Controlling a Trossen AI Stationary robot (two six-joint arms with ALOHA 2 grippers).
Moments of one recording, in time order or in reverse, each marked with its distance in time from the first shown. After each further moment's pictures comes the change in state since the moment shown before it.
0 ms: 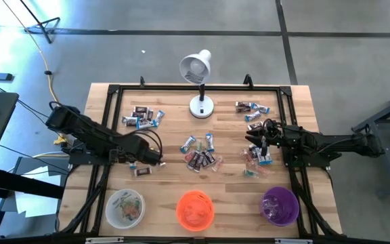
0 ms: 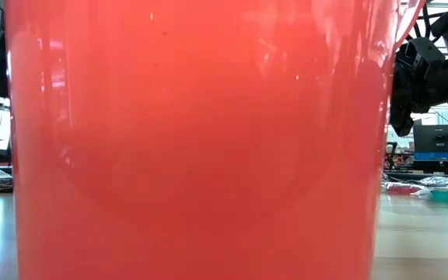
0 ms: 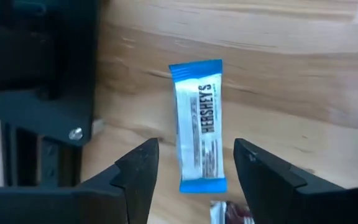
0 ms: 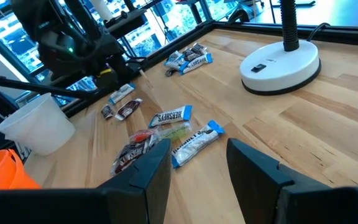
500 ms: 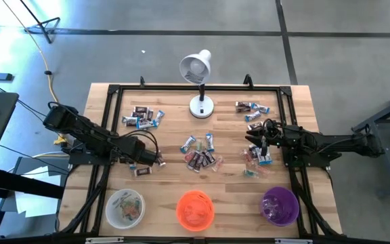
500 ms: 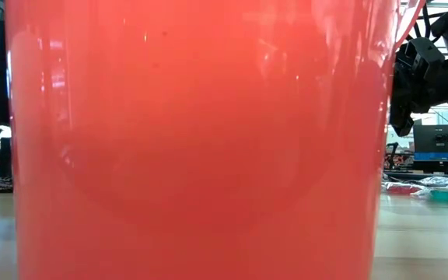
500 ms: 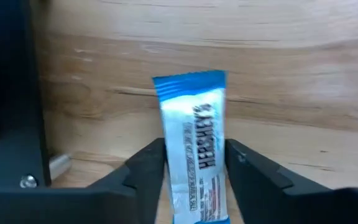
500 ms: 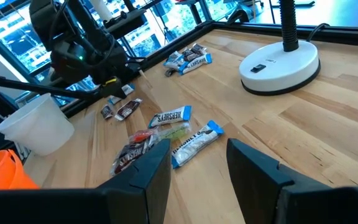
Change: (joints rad) left arm 0.000 -0.021 -0.175 0.234 -0.014 0.103; right arm 0.000 0.000 0.000 0.000 0.000 0.000
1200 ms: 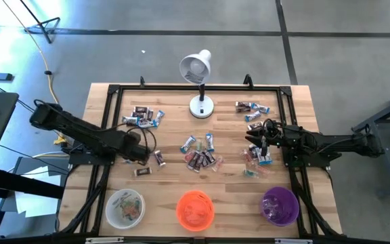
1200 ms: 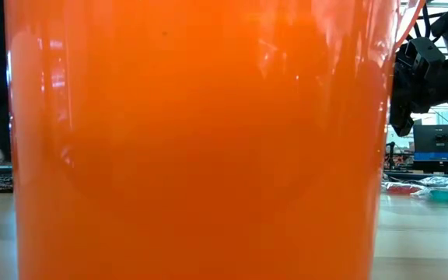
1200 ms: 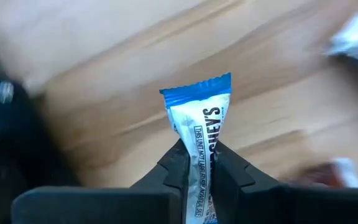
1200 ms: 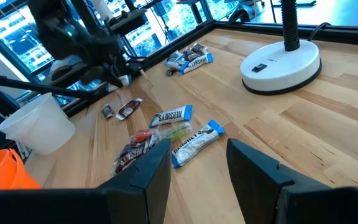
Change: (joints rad) left arm 0.003 -0.254 0.019 -0.080 -0.088 0.449; right arm 0.000 0.000 0.000 0.000 -0.004 0.000
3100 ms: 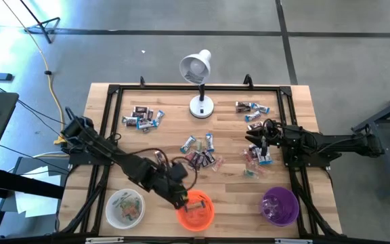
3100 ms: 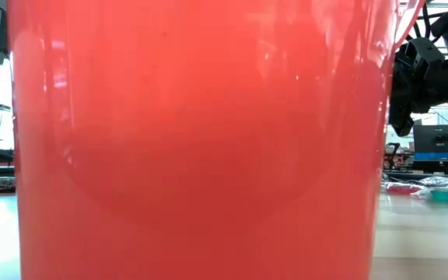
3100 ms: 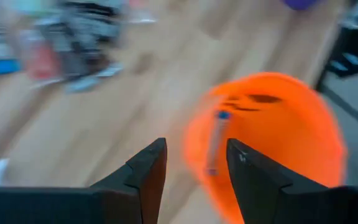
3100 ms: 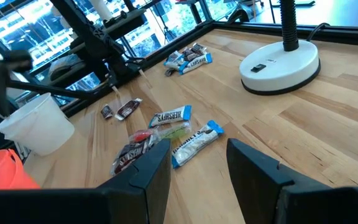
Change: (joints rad) left arm -0.278 0.526 0.859 0.194 -0.175 0.333; right arm 0.000 0.000 0.000 0.000 0.002 0.000
